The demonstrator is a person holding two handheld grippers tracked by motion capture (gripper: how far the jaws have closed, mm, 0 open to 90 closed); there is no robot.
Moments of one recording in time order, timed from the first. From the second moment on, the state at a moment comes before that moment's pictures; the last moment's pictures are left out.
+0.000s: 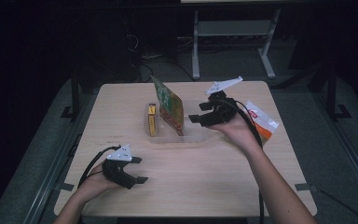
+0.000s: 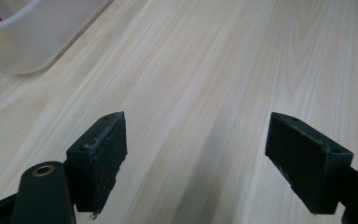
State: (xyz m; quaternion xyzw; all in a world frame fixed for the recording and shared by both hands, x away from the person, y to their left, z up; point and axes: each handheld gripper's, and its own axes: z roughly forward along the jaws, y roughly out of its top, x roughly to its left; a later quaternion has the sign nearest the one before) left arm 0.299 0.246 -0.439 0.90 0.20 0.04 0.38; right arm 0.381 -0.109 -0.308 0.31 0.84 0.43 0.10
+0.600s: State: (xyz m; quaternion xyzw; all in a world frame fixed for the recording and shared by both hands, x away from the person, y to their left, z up) left arm 0.299 0.243 -0.442 0.90 0.20 0.04 0.38; right arm 0.349 -0.148 -0.372 0.30 0.86 0.41 0.11
